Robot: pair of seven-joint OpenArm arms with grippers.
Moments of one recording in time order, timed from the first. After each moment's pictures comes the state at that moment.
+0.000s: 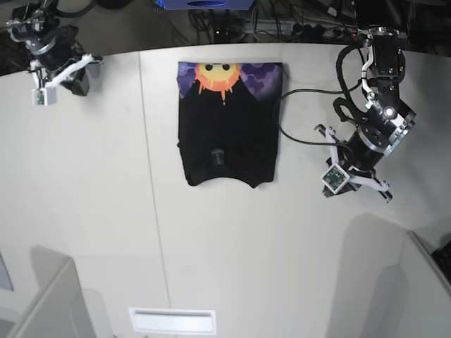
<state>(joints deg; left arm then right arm) 7.7 -18.8 -9.1 112.1 8.1 -40.1 31.1 -37.6 11.1 29.7 113.6 34.8 23.4 -45.6</state>
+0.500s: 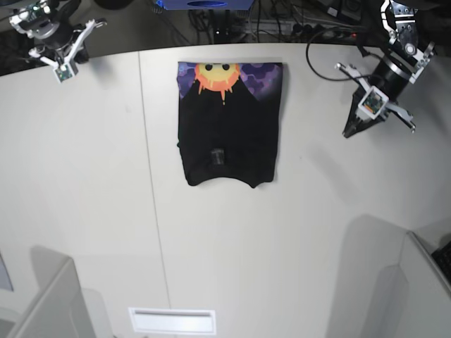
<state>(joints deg) 34.5 -18.7 -25.2 110.2 8.8 -40.2 -5.5 -42.8 10.6 29.7 113.7 11.6 38.9 -45.5</state>
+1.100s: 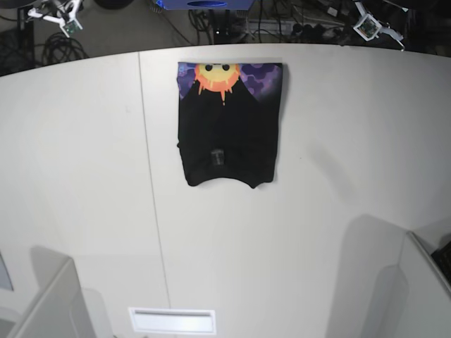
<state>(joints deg) 58.6 -18.5 -25.5 105.2 9.6 -40.1 -10.6 -57.1 11.3 29.1 113.8 3.6 40.0 -45.5</state>
